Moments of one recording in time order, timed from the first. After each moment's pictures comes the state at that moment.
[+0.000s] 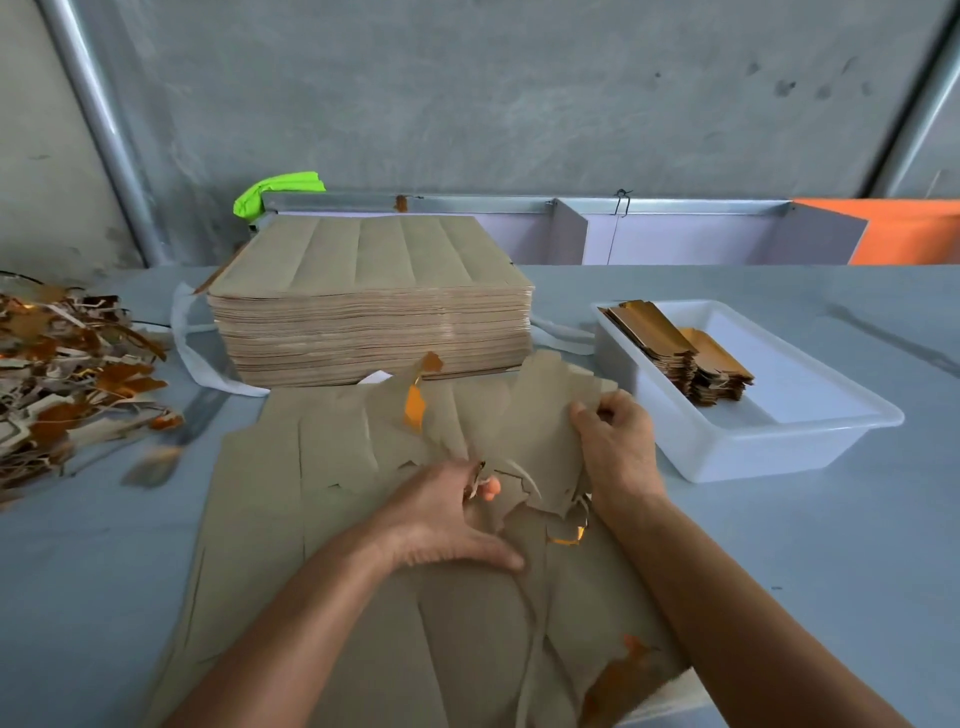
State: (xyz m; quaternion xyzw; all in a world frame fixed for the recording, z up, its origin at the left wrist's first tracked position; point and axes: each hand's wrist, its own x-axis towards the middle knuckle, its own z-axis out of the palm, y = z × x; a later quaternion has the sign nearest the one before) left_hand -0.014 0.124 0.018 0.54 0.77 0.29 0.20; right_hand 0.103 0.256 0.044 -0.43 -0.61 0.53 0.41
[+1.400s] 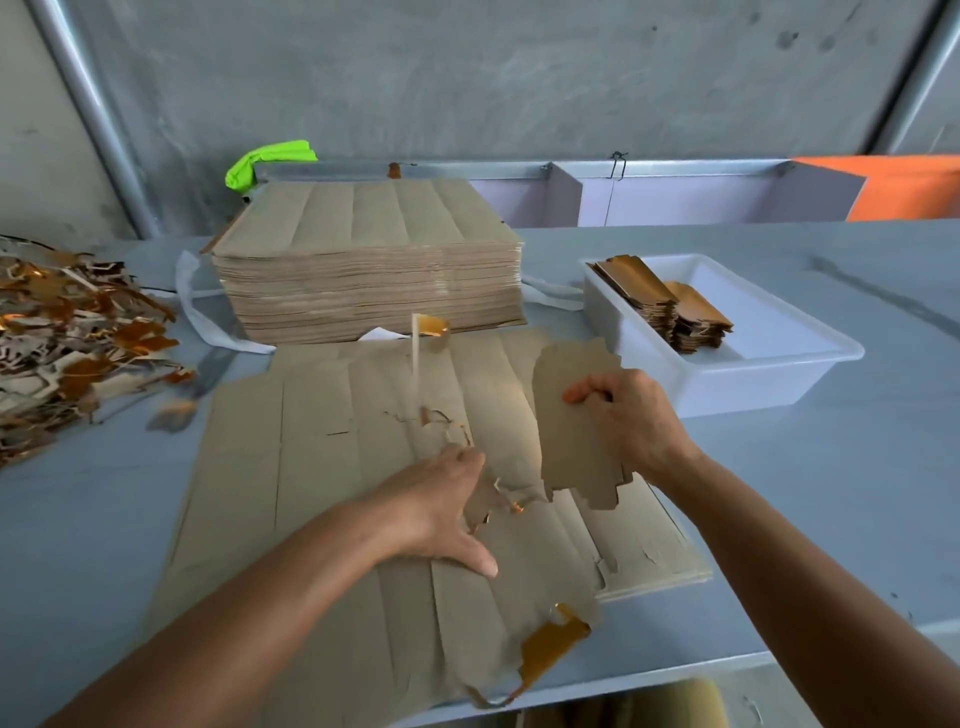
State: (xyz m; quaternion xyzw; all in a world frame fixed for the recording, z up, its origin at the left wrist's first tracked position) left_hand 0.029 0.091 0.016 0.58 0.80 -0.02 0.18; right_hand 0.166 0.239 0.054 -0.38 -0.82 0.34 0.24
